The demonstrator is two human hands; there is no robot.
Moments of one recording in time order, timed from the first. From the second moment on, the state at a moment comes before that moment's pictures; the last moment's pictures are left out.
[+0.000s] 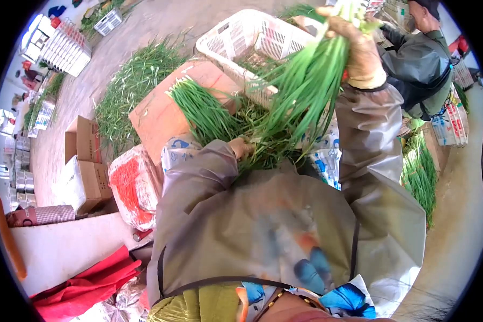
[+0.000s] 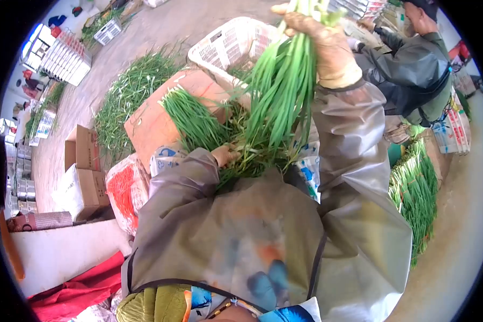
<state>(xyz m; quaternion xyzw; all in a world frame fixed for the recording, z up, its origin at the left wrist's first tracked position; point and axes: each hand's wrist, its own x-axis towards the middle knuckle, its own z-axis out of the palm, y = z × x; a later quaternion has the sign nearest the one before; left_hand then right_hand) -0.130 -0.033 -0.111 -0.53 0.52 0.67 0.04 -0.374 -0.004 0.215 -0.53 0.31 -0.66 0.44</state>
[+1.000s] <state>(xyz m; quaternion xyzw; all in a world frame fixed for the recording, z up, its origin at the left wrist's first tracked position) -0.110 -0.032 0.111 -0.13 0.37 0.89 -0.23 -0.241 -0.041 0.148 -0.52 0.37 -0.65 0.41</state>
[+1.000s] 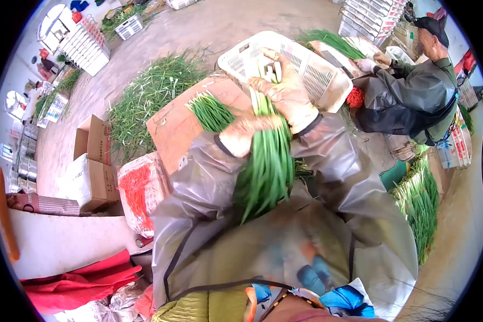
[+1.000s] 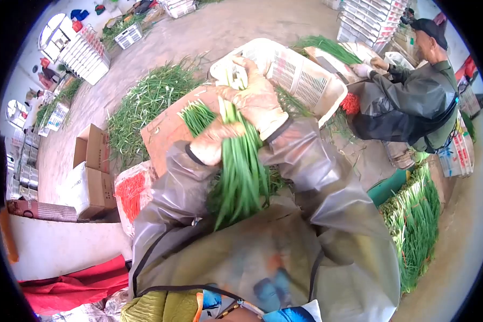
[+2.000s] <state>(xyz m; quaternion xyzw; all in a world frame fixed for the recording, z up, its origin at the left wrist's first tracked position) -0.098 -0.014 0.037 -0.11 0.24 0.92 -0.30 -0.282 0.003 0.129 -0.80 0.52 -0.21 0.21</state>
